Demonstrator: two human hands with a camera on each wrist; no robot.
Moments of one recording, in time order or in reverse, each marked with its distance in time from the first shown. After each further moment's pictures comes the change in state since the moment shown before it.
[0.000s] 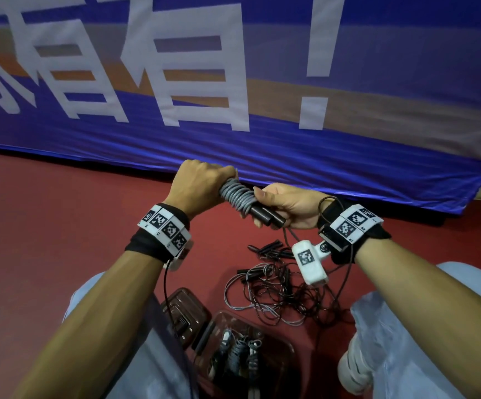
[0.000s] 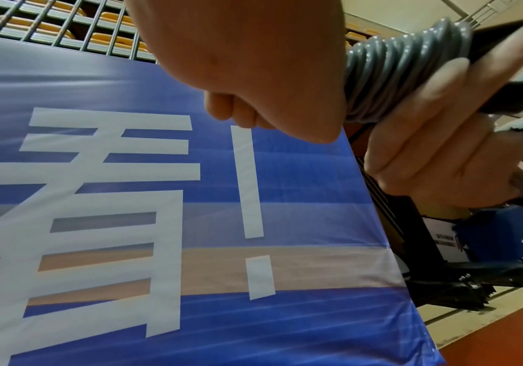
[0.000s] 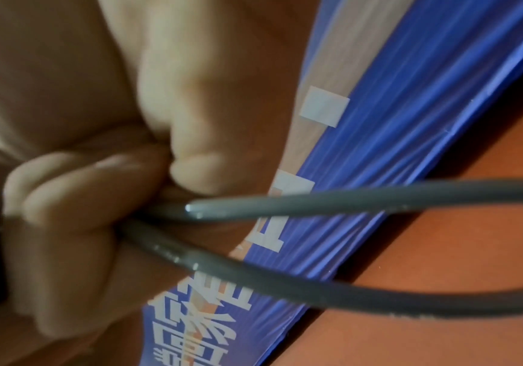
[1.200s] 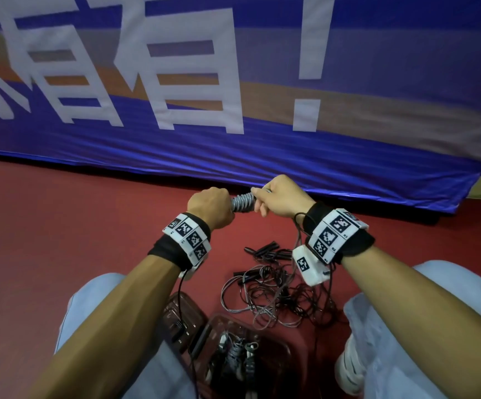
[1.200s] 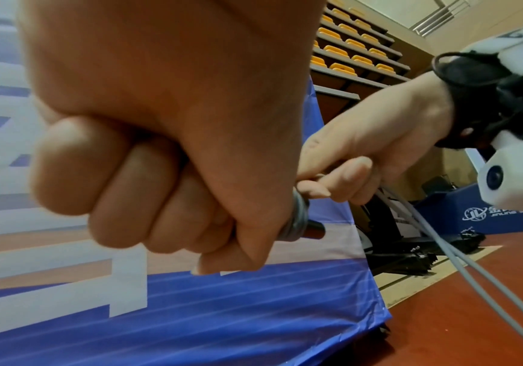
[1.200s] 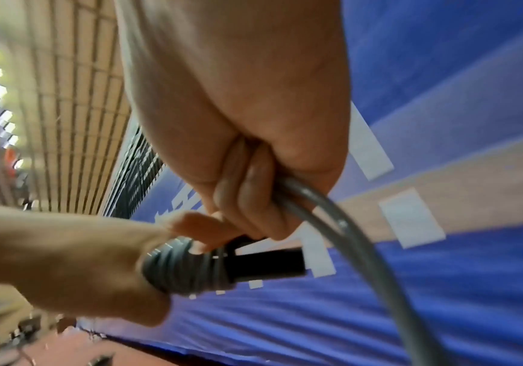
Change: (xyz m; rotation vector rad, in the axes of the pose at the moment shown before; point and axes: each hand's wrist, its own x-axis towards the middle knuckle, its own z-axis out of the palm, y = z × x) left_hand 0.012 0.033 0.054 0.117 -0.663 -0.566; right_hand 0.010 0.001 -0.005 -0.706 0.737 0.098
